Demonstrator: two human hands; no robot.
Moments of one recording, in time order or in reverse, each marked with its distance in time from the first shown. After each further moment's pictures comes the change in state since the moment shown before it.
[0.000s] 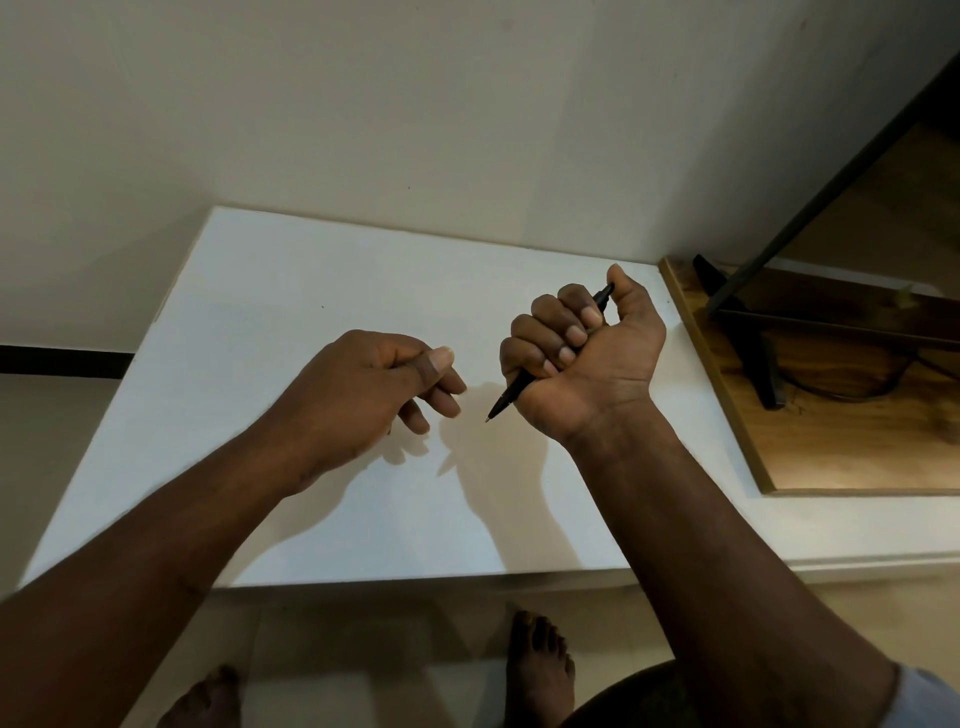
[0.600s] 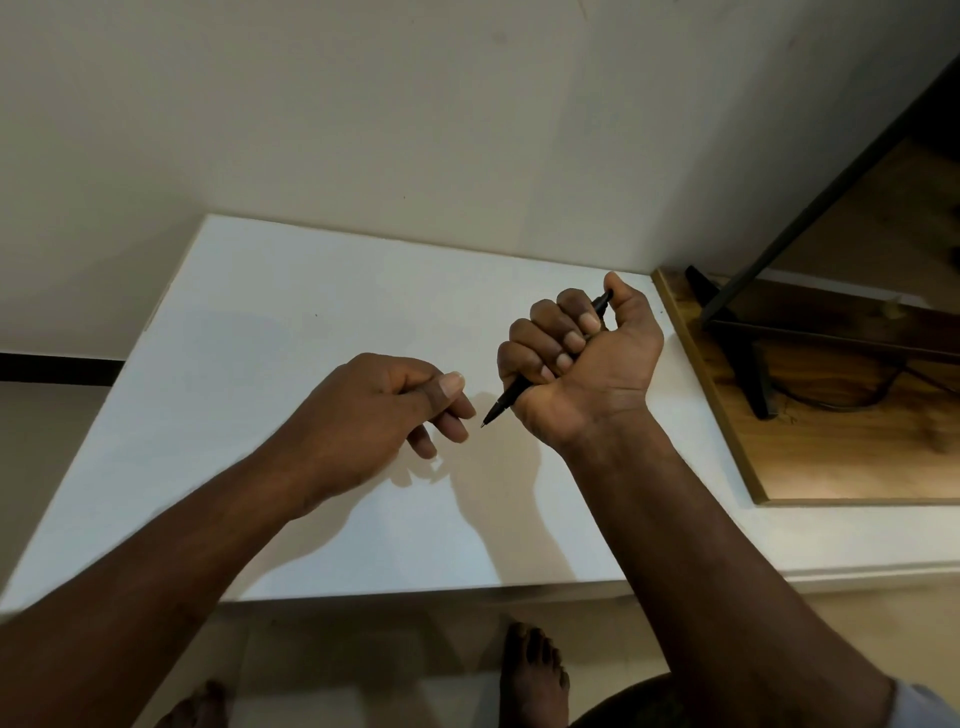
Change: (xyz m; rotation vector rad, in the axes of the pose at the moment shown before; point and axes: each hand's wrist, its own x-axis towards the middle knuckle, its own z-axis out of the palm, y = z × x) left_hand -0.004 0.000 0.010 0.006 -0.053 0.022; right_hand -0.001 -0.002 0.004 -0.012 -0.002 -0.047
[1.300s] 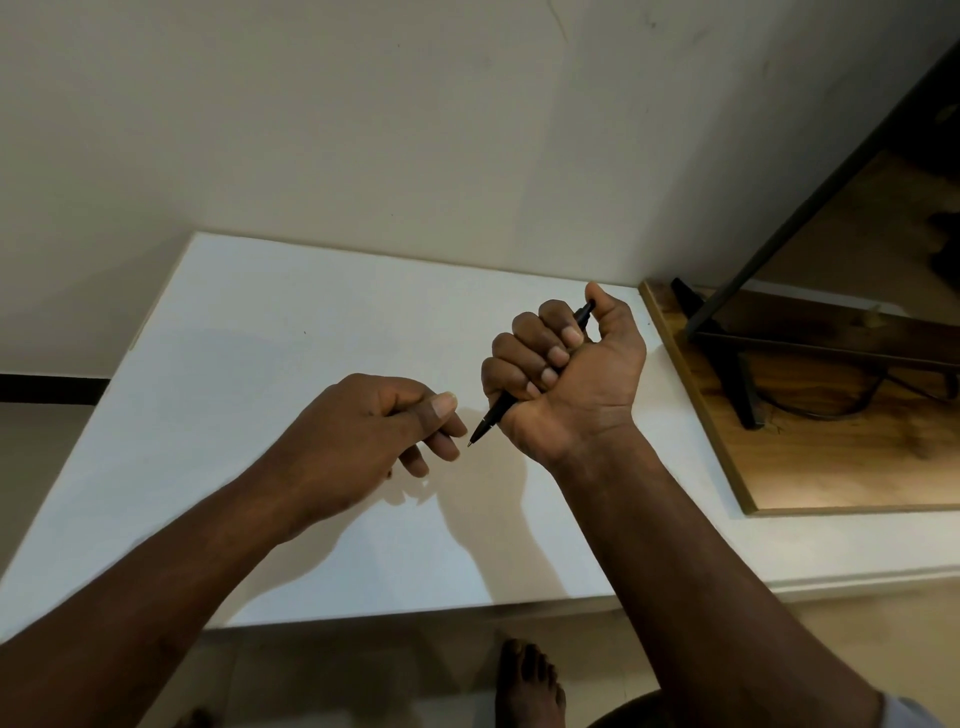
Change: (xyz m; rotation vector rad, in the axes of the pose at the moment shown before) left_hand 0.001 -0.001 0.002 -0.006 -0.013 -0.006; right_hand 0.001 0.000 0.000 -0.012 -0.070 0.027
